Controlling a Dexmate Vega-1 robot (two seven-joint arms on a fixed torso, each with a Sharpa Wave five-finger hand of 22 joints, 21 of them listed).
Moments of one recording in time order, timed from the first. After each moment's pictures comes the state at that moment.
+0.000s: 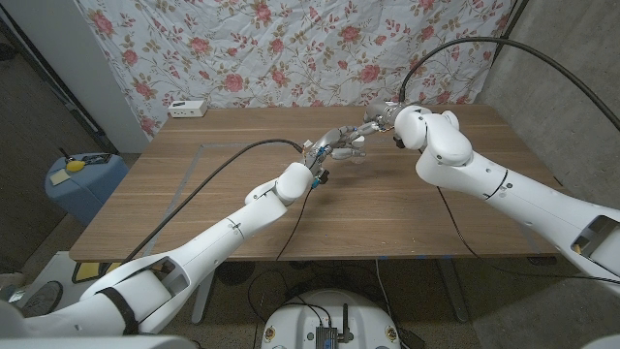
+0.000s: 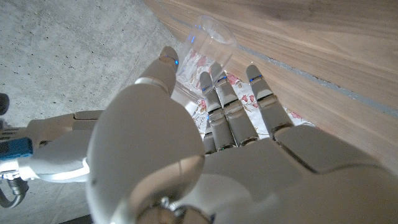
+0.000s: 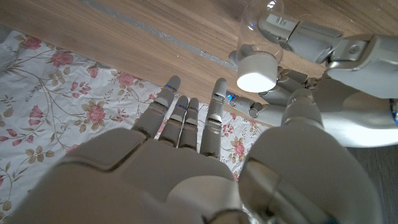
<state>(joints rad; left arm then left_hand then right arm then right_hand) 0.64 0.38 0.77 -1.47 0.06 -0.05 0.20 1.14 0.00 0.47 -0.19 0.18 0.24 0.11 0.19 0.17 0.87 -0.03 0.20 0.20 0.87 -0.11 0.17 0.16 0.56 0.13 0.18 0.16 -0.44 -0.77 -0.87 -2.08 -0.72 -0.79 0.59 0.54 -0.07 0.20 -0.11 0.20 0.66 0.07 0.35 0.24 0.32 0.10 0.18 0.21 0.28 0.05 0.20 0.20 0.49 0.06 0.19 0.17</state>
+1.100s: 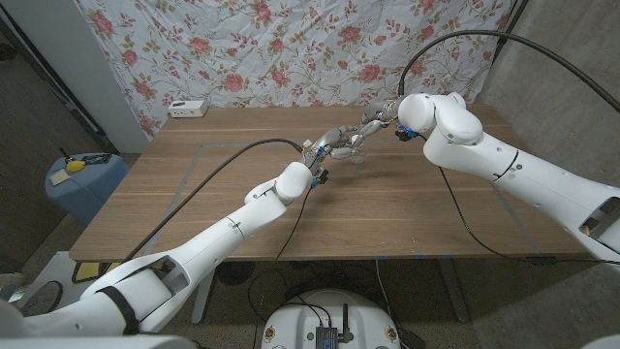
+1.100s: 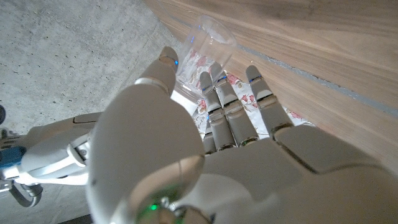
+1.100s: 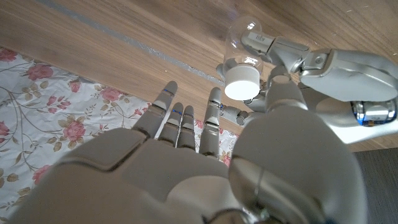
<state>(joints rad) 0.64 0.38 0.77 -1.46 0.06 -0.05 0.19 1.14 0.00 0.47 -0.19 0.18 0.24 0.11 0.19 0.17 0.87 -0.03 0.20 0.20 0.87 -0.11 0.17 0.16 0.56 0.12 0.18 0.16 -0.35 -0.80 -0.88 -2.07 -0.62 -0.74 0.71 0.75 -0.05 0.29 -0.18 0.19 0.57 0.05 0.30 0.24 0.21 0.12 0.18 0.21 0.20 0.08 0.19 0.20 0.42 0.06 0.18 0.17</state>
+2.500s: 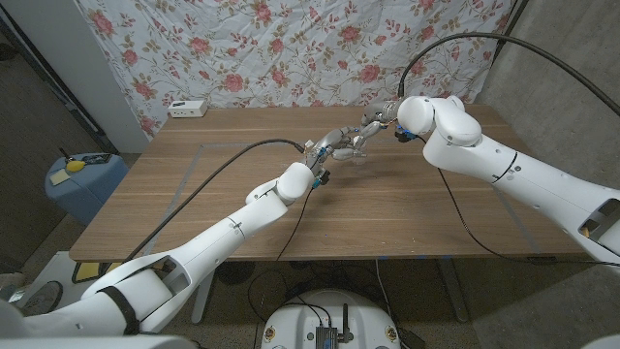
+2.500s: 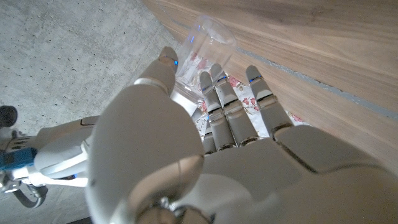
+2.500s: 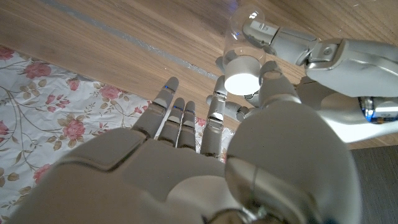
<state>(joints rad) 0.64 0.38 0.77 -1.47 0.06 -0.05 0.19 1.13 0.00 0.48 -0.19 0.18 0.24 0.11 0.19 0.17 0.87 -0.02 0.20 0.20 0.87 -0.11 0.17 0.16 0.56 0.12 0.18 0.16 -0.37 -0.80 -0.88 -2.05 -0.60 -0.73 0.66 0.80 -0.03 0.33 -0.16 0.19 0.77 0.00 0.37 0.23 0.28 0.08 0.21 0.21 0.25 0.04 0.21 0.20 0.47 0.04 0.20 0.17</state>
